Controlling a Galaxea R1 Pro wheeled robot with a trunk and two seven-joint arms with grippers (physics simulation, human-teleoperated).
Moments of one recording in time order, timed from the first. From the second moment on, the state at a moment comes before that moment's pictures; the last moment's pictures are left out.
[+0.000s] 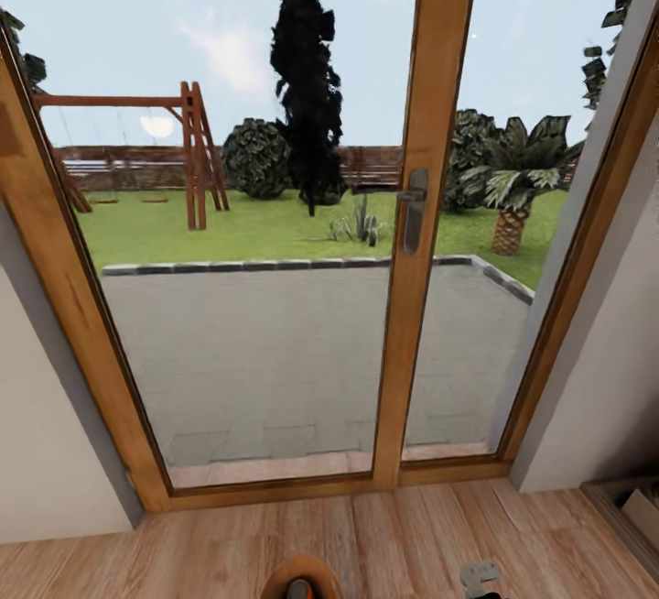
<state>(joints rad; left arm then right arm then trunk) -0.31 0.26 0.32 -0.04 -0.23 -0.22 -1.16 -0.48 -0.09 0.36 -0.06 -0.22 0.04 0.17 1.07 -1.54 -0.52</state>
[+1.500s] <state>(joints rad) -0.31 0.24 0.32 -0.04 -0.23 -0.22 -1.16 -0.25 -0.08 0.36 0.05 -0.22 0.03 0.16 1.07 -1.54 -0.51</state>
